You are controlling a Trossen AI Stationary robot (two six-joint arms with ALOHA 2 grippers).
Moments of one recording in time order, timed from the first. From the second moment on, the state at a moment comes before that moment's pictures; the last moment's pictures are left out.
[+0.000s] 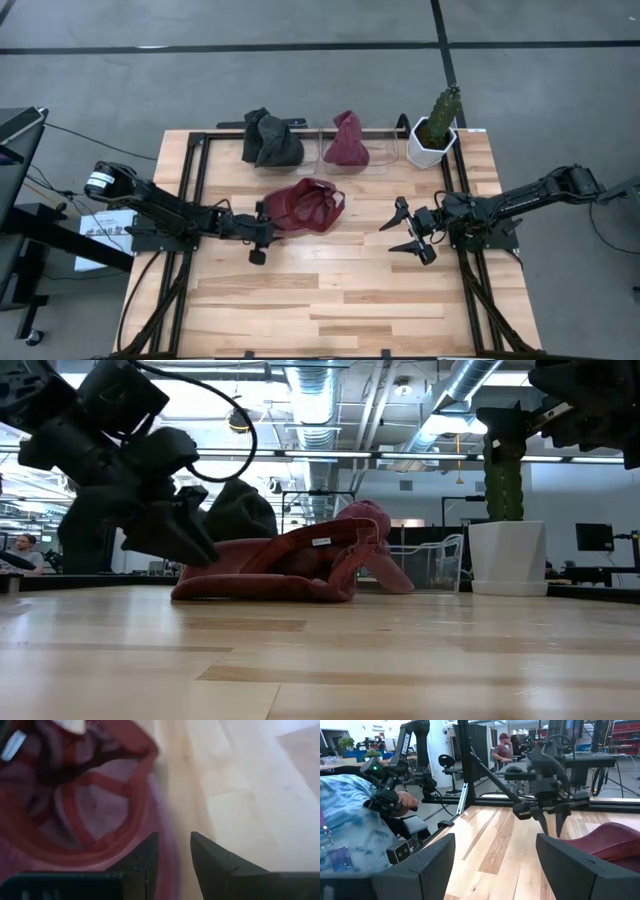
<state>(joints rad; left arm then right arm) -0.21 1.36 0.32 0.38 -0.28 0.22 0.14 0.81 0.13 0.67 -0.23 0.03</state>
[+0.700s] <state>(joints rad) -0.19 1.36 0.31 0.36 -0.24 0.24 0.14 0.81 0.13 0.67 -0.23 0.04</state>
